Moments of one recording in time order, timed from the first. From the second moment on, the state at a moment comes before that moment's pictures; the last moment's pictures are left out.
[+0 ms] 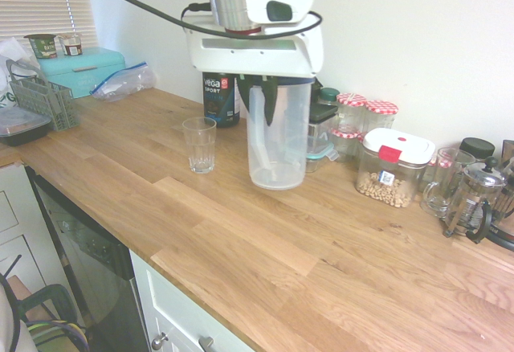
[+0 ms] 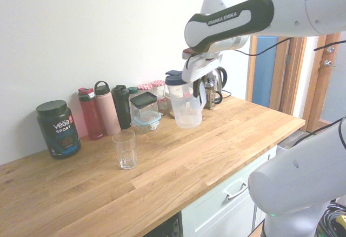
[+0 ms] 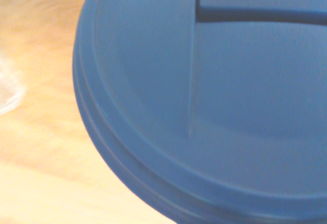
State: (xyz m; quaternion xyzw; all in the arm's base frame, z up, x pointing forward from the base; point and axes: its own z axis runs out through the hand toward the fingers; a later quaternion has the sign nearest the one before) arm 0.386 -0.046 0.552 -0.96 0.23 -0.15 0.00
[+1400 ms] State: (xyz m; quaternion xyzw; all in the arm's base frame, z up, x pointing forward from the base) arm 0.480 0.137 0.496 -0.92 -0.18 -0.02 -0.35
